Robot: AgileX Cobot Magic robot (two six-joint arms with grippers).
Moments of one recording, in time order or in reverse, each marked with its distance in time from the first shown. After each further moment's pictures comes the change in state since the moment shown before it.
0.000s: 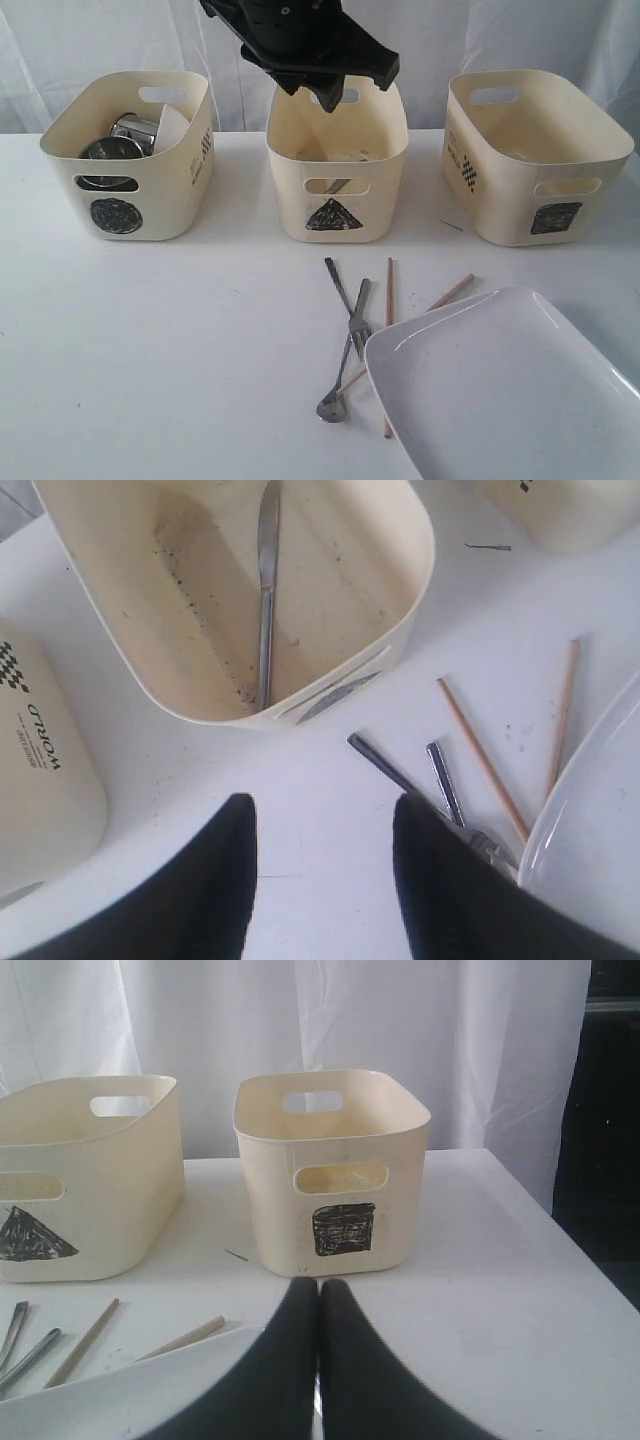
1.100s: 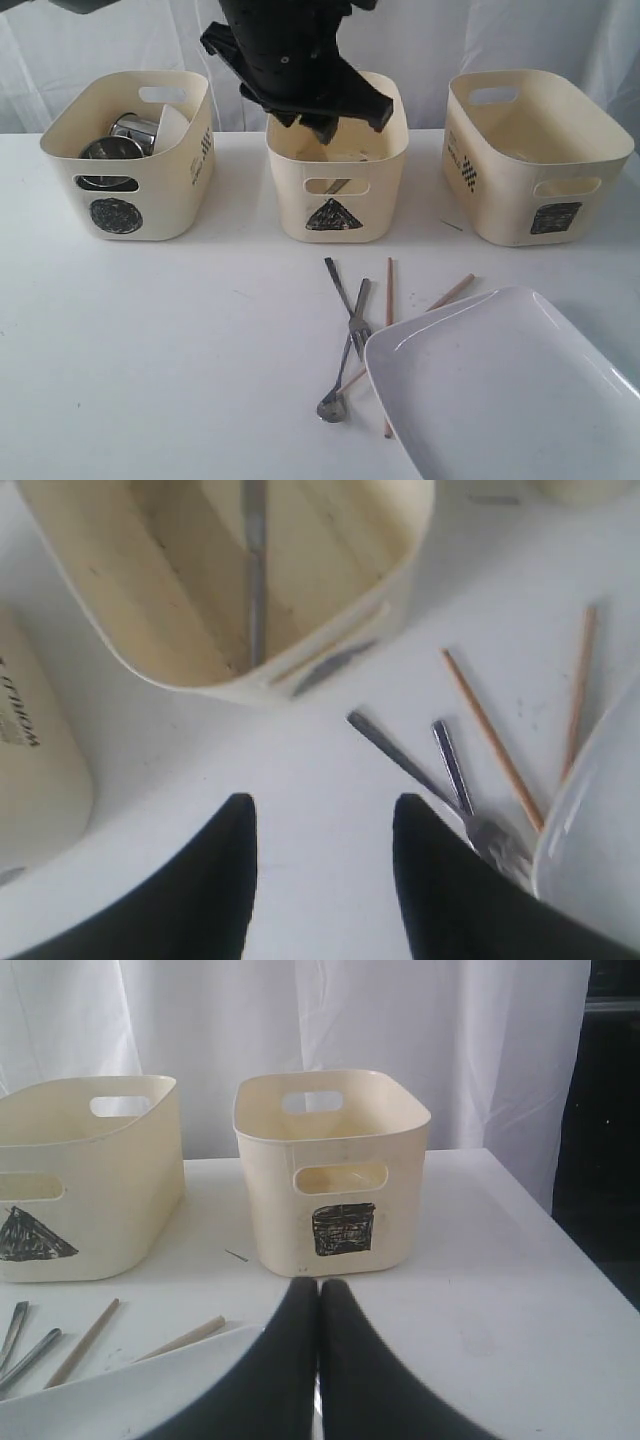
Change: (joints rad) left arm -0.020 -0.073 0.228 0.052 -0.145 -0.073; right arm 0.000 0.000 0.000 0.000 0.000 0.000
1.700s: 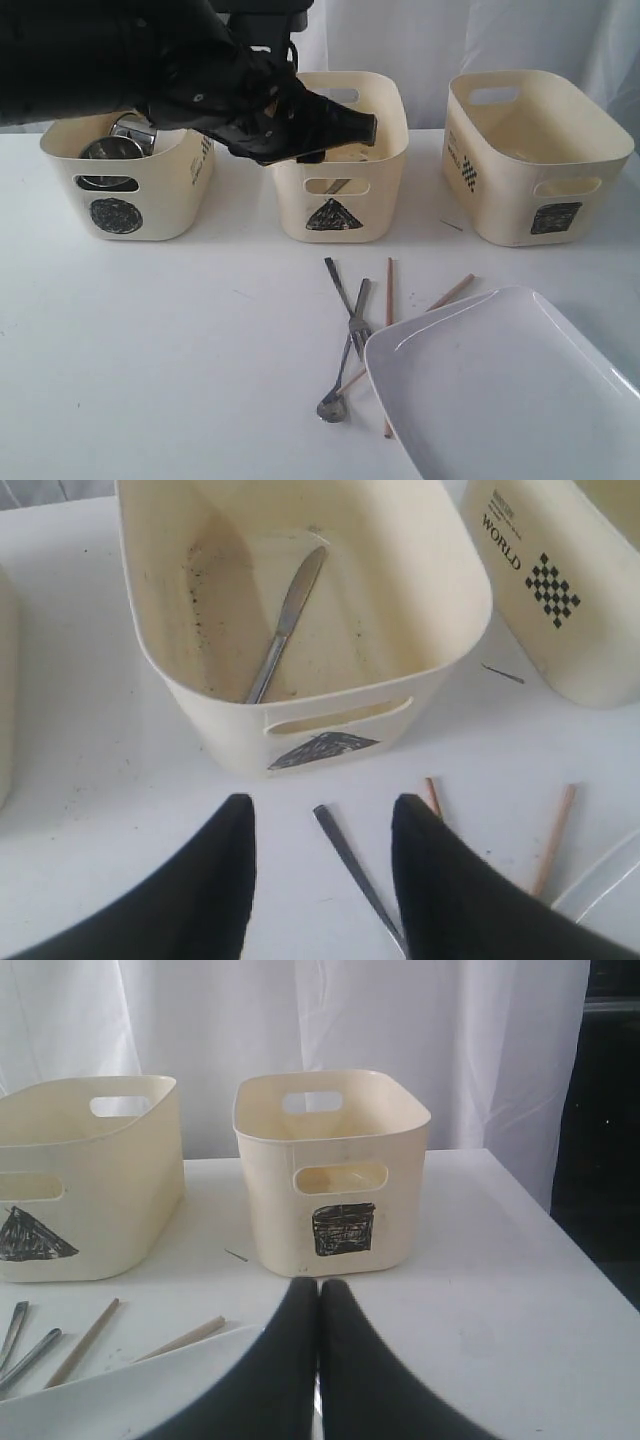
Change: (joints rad) left arm -0.018 -0.210 0.567 0.302 -0.559 -0.664; right arm 0.000 0.000 0.000 0.000 0.000 0.000
